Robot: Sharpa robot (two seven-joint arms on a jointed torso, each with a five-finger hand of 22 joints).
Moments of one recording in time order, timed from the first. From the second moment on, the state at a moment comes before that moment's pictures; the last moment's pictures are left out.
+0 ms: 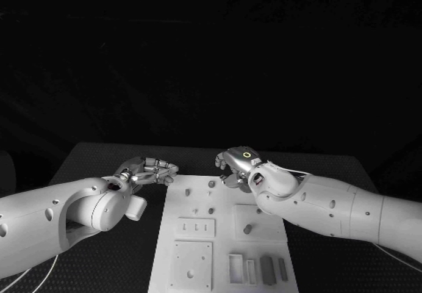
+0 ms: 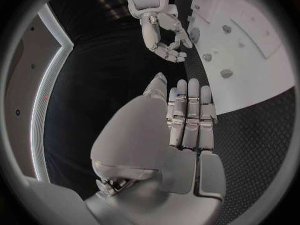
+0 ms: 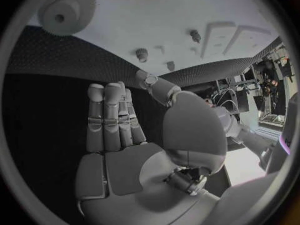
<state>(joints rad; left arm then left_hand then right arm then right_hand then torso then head) 1.38 -0.87 -0.18 1.53 -0.10 -0.38 0.12 1.59 -0.09 0.00 0.29 0.15 0.88 0.14 0.42 0.37 1.23 0.09 0.16 0.15 1.01 0.07 0.50 0.56 0.02 0.78 -0.03 0.42 1.31 1.27 -0.56 -0.10 1.24 -1.76 -0.51 -0.21 1.10 -0.30 0.83 -0.25 0.05 0.92 0.16 0.32 0.48 1.24 0.08 0.09 0.22 1.31 -0.03 0.81 0.97 0.20 1.13 0.01 0.77 1.31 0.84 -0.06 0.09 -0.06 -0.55</state>
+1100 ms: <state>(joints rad) 1.38 -0.87 -0.18 1.52 -0.10 -0.38 0.12 1.59 -0.09 0.00 0.29 0.15 0.88 0.14 0.42 0.37 1.23 0.09 0.16 0.15 1.01 0.07 0.50 0.57 0.02 0.78 -0.03 0.42 1.31 1.31 -0.68 -0.08 1.19 -1.52 -0.20 -0.11 1.08 -0.29 0.64 -0.21 0.10 0.88 0.13 0.27 0.47 1.12 0.01 1.18 1.05 1.27 -0.08 1.16 1.17 0.21 1.11 -0.04 1.09 1.31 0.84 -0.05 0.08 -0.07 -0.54</state>
